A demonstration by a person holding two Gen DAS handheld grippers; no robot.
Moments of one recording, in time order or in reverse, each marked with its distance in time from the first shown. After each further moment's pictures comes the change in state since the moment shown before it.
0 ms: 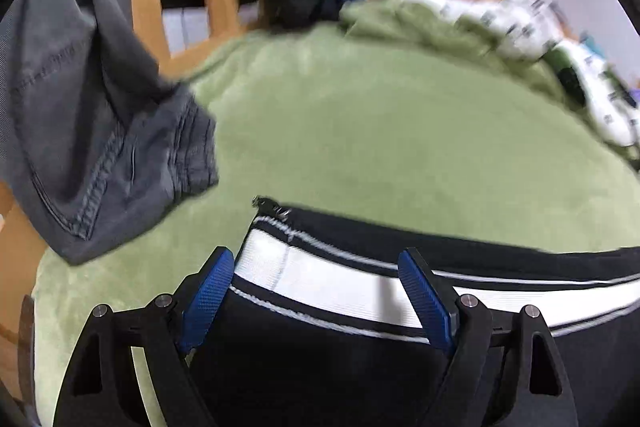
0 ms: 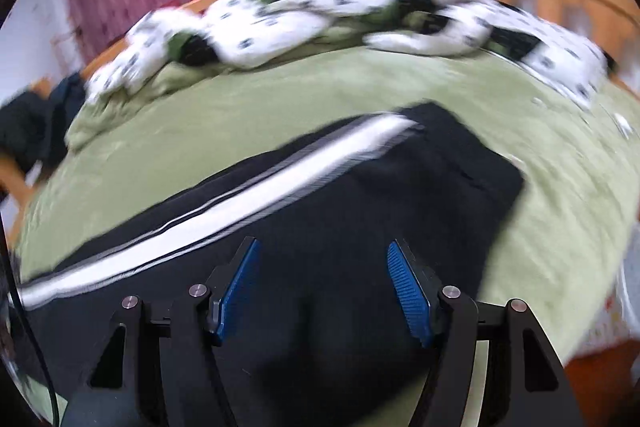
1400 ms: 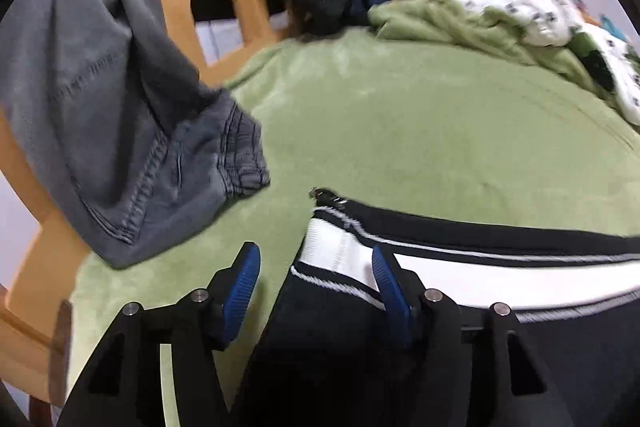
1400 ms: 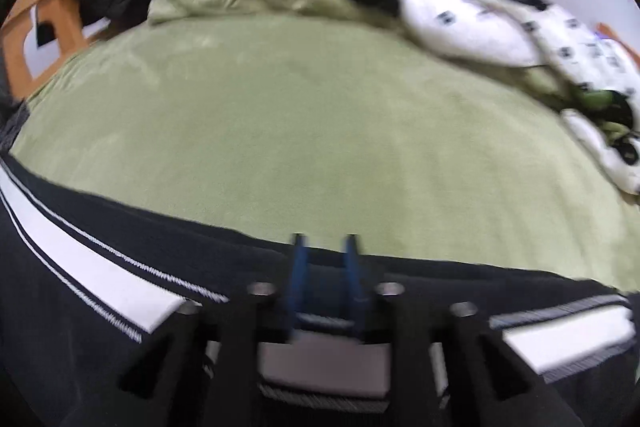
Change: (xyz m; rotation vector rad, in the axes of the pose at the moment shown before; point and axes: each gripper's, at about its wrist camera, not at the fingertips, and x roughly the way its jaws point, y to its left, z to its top) left arm -0.019 0.009 -0.009 0.066 -0.086 0.132; right arm 0.106 0.118 0.052 -0.402 -0.004 0.151
